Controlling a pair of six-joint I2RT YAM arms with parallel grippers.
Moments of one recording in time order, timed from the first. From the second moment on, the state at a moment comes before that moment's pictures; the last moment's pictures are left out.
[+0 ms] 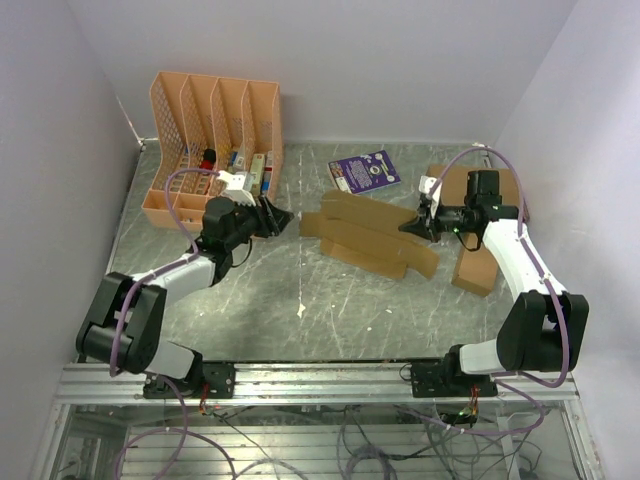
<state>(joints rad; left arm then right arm) -0.35 1.41 0.62 0.60 0.32 -0.50 -0.03 1.39 1.07 -0.64 -1.06 -1.03</state>
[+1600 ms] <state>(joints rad) -0.43 1.55 0.61 0.49 0.31 -0.39 0.00 1.50 1.02 -0.17 -1.00 -0.24</state>
